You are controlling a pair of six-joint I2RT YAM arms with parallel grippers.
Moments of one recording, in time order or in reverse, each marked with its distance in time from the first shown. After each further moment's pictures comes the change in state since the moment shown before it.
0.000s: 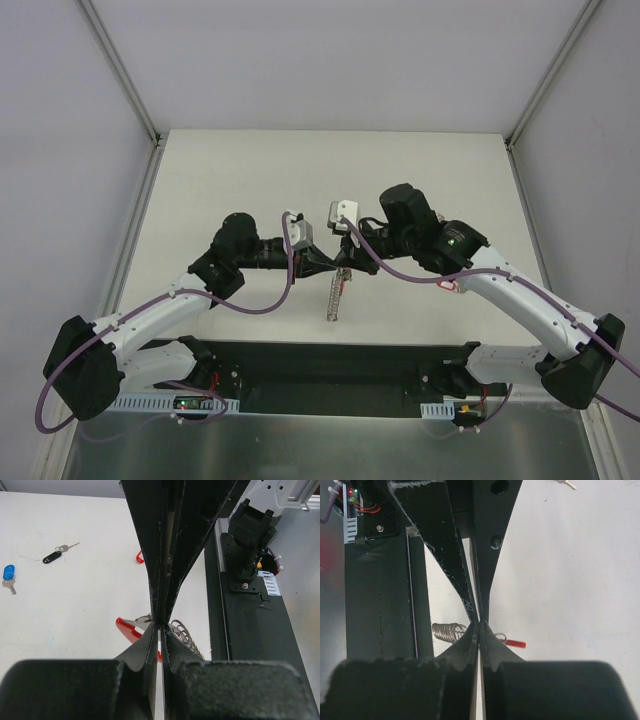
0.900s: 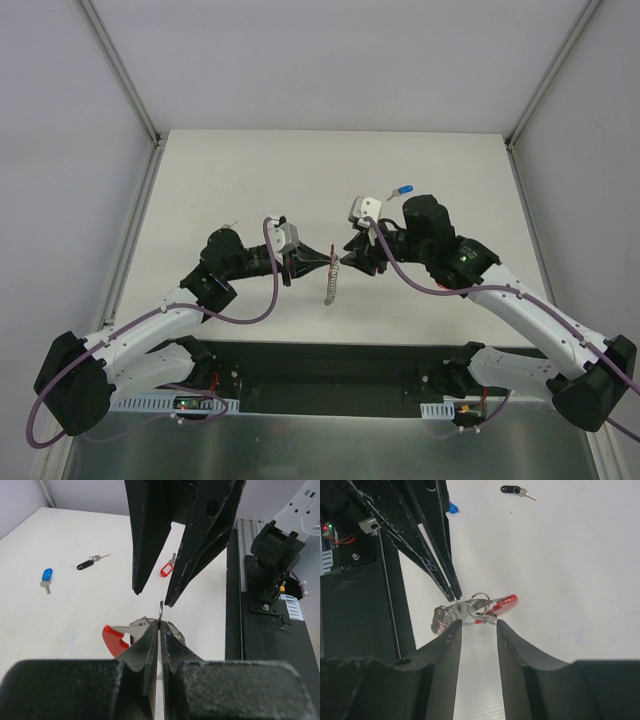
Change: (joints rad) left arm 0.000 -0.108 -0.121 0.145 -0.148 -0.061; right arm -0.081 -0.138 -0.214 0.246 0.030 0.110
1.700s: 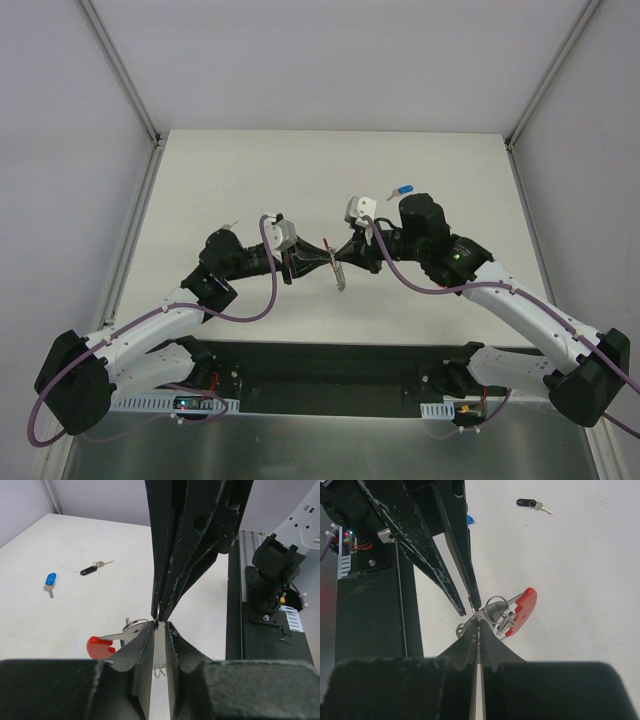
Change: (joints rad) left arm 0.001 0.005 -0.014 0.074 -0.022 -0.054; right arm -0.002 0.037 -0.015 0.084 -0.093 0.021
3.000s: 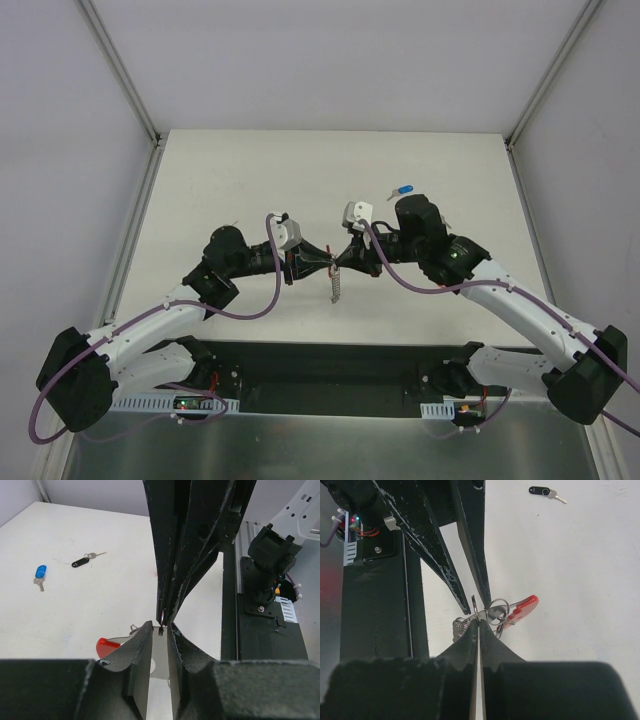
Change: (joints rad) left arm -0.001 0.022 0.028 -0.064 0.027 0.018; right arm 0.000 0.011 0.001 -0.048 -0.032 -0.039
